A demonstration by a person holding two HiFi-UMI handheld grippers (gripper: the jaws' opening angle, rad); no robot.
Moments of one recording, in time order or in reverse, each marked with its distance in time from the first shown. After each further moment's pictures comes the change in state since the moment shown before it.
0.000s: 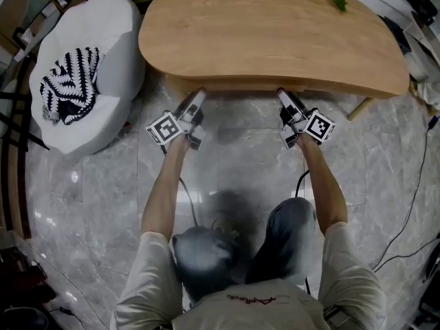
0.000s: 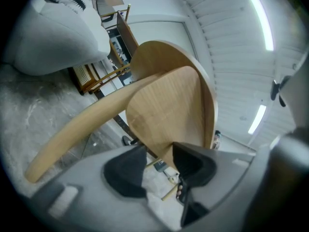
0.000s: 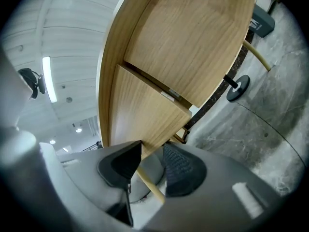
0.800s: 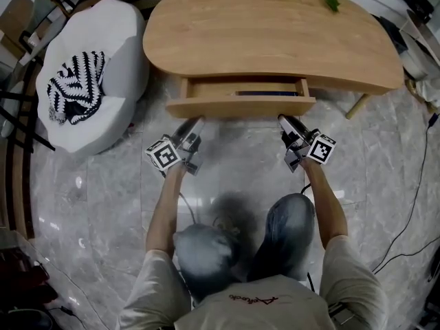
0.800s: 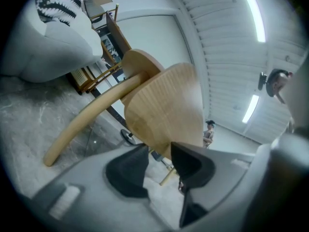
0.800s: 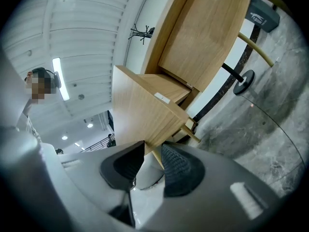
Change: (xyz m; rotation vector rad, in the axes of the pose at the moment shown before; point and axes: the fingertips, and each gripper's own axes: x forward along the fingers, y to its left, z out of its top) left arm -0.072 -0.051 -0.048 0.080 0.084 -0.031; right arm -0.077 0.052 -0.045 0.022 0.075 0.079
